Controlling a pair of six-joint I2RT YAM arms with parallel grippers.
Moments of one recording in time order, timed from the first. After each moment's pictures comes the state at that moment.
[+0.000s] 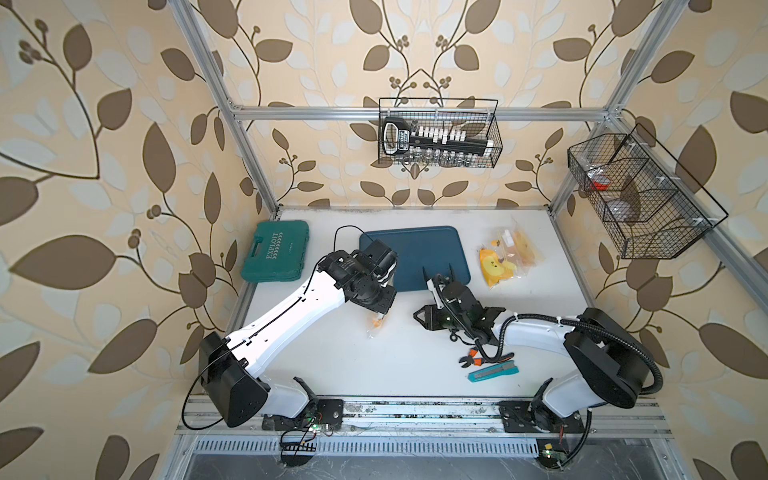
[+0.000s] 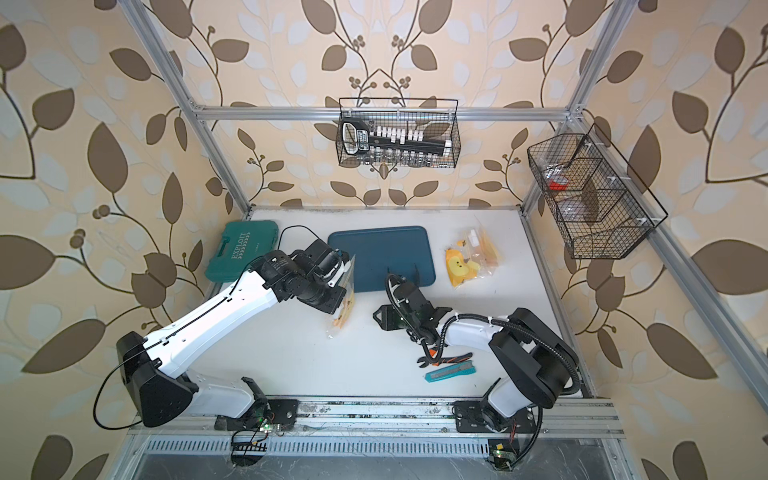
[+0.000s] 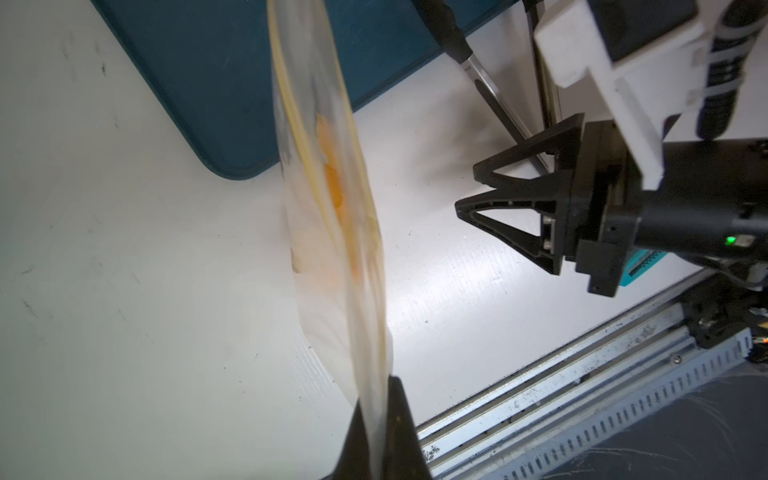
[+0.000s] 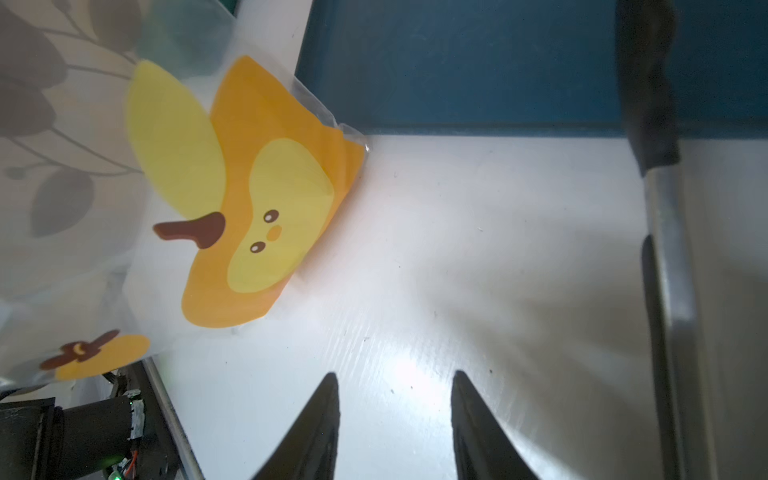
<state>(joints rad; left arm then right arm) -0.70 1.40 1.37 -1.18 0.01 -0.27 0.74 1.53 0.65 0.16 -0.14 0.66</state>
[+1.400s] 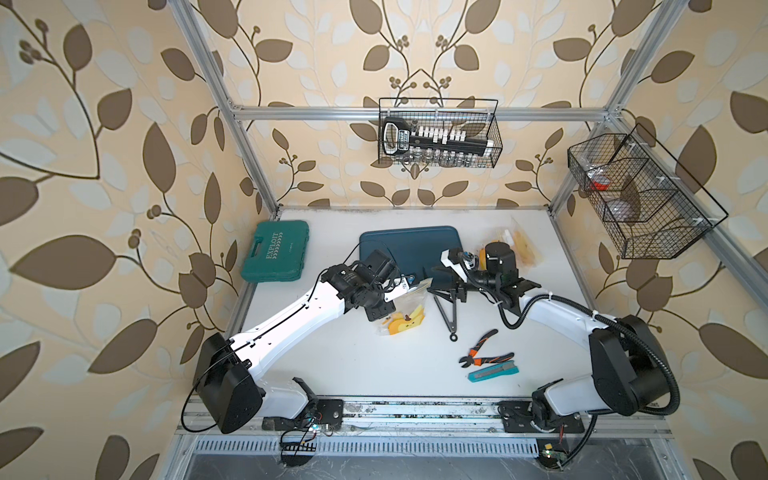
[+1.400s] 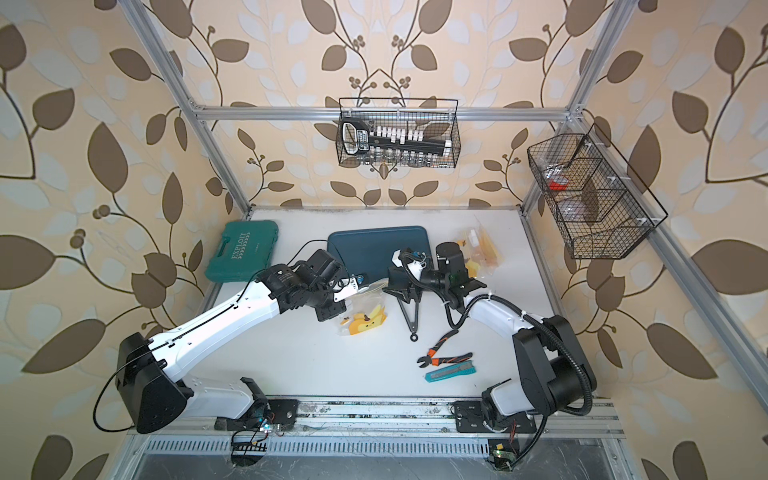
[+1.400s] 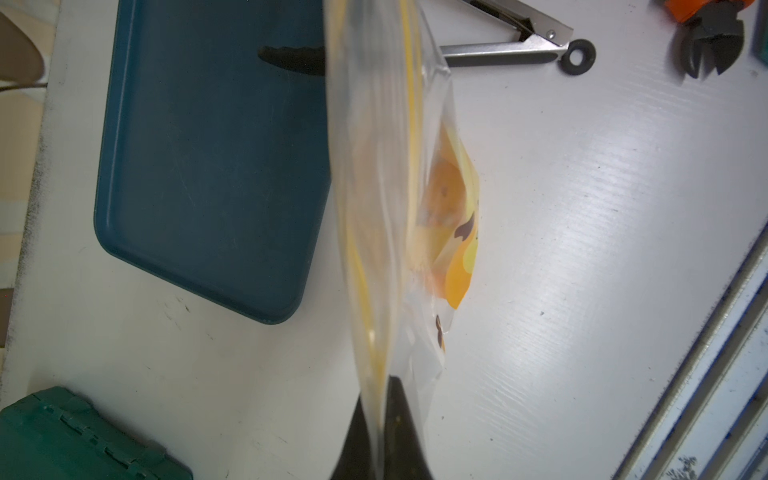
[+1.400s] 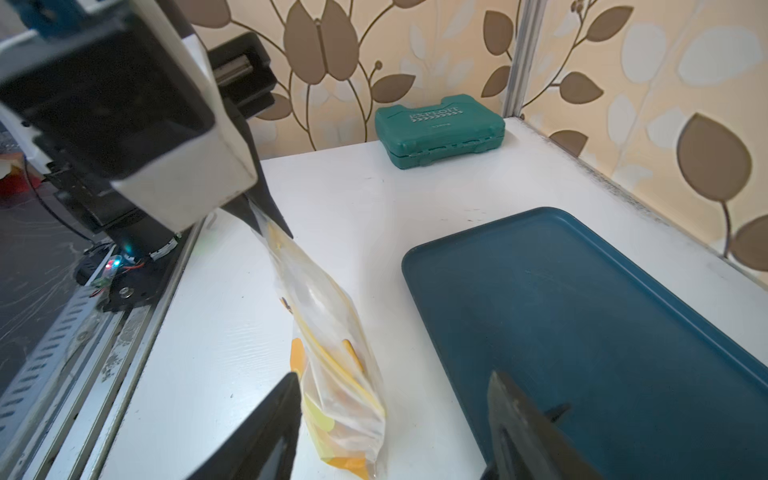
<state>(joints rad) -0.70 1.34 1.16 -0.91 -0.01 0.50 0.37 1.48 0.82 0.17 -0.87 -0.35</state>
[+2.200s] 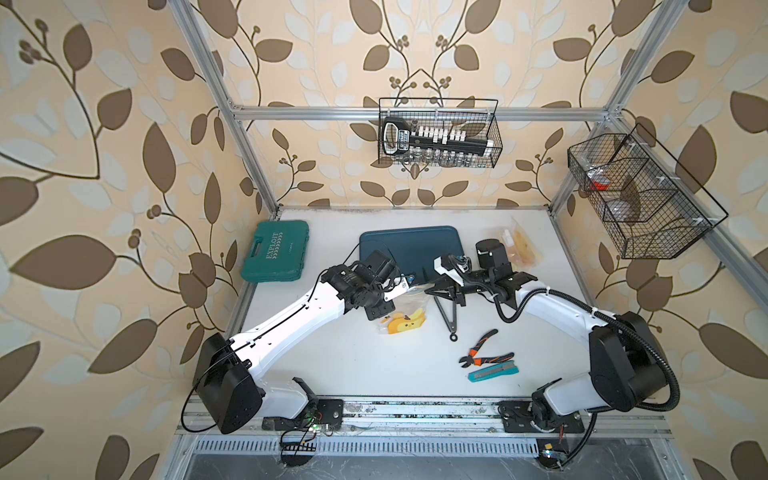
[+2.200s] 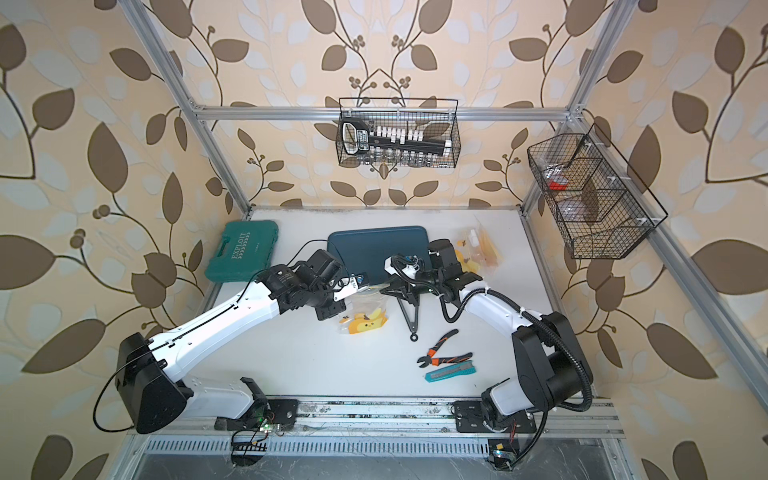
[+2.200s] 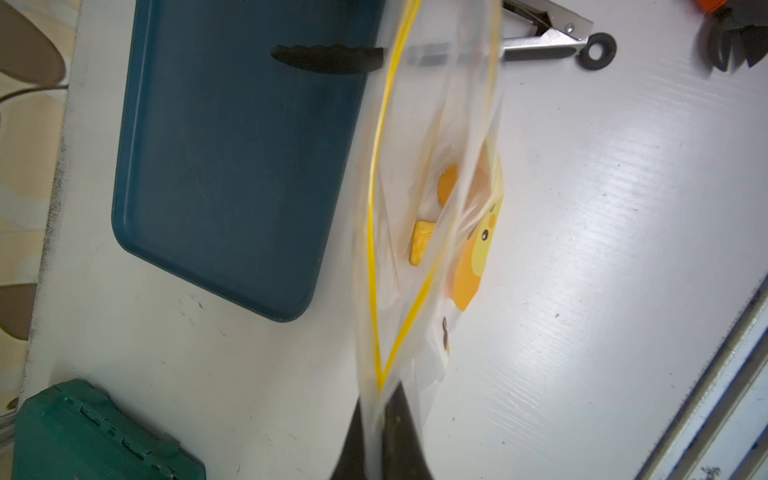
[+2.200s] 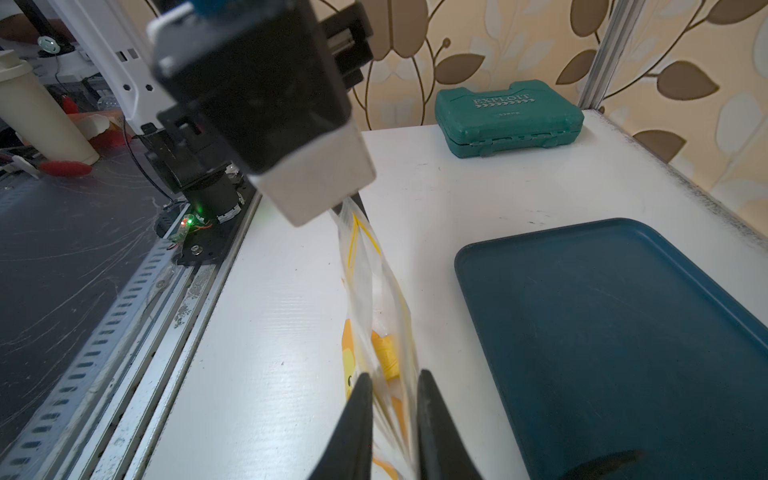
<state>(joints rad) -0.70 1.34 1.16 -0.90 -0.04 0.50 0.40 1.48 0.90 -0.05 -0.95 -0.50</state>
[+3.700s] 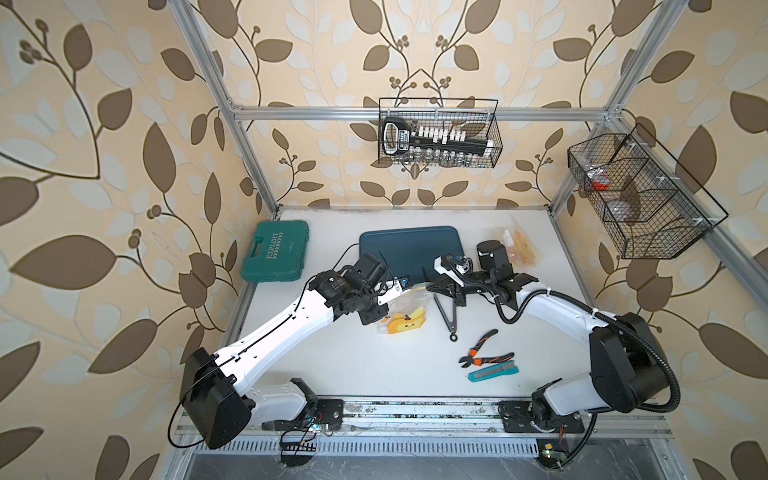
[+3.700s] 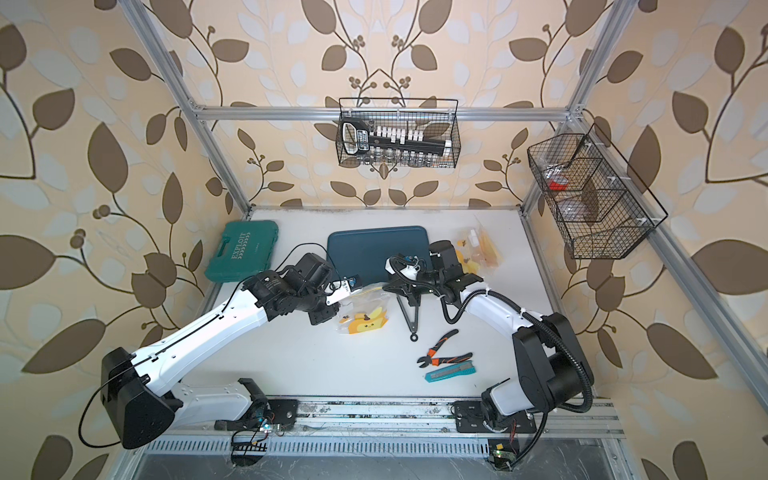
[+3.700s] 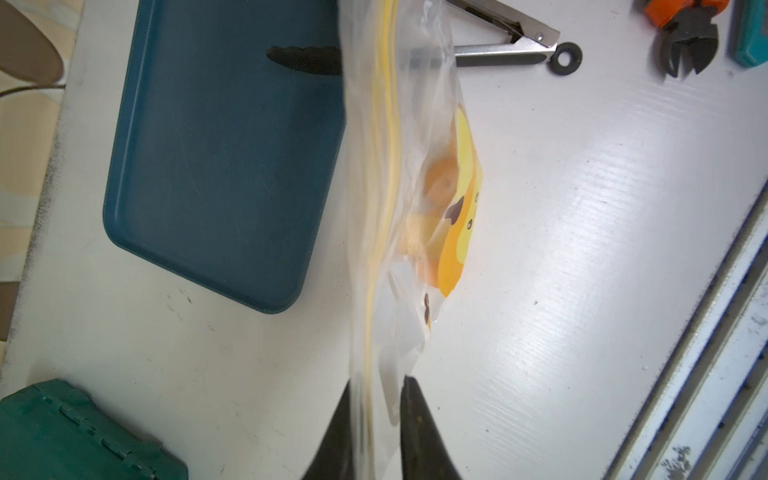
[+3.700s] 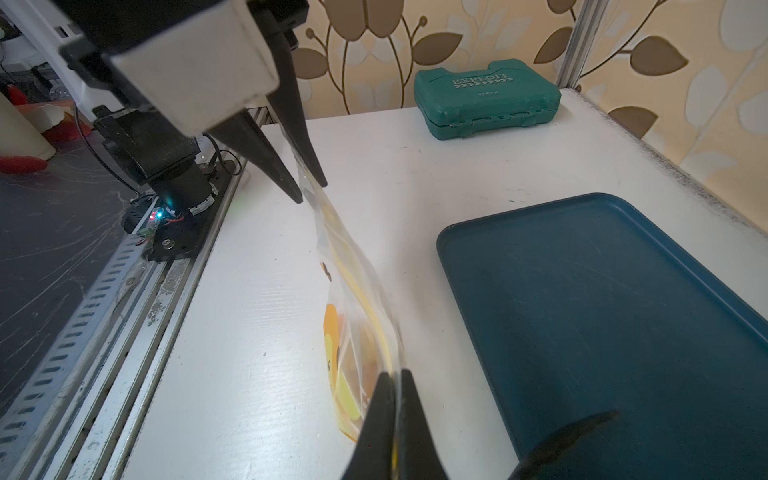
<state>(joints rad) -0.67 1.26 1.11 -0.91 0.02 0.50 0.40 1.48 0.88 -0.05 -0.89 -0.49</state>
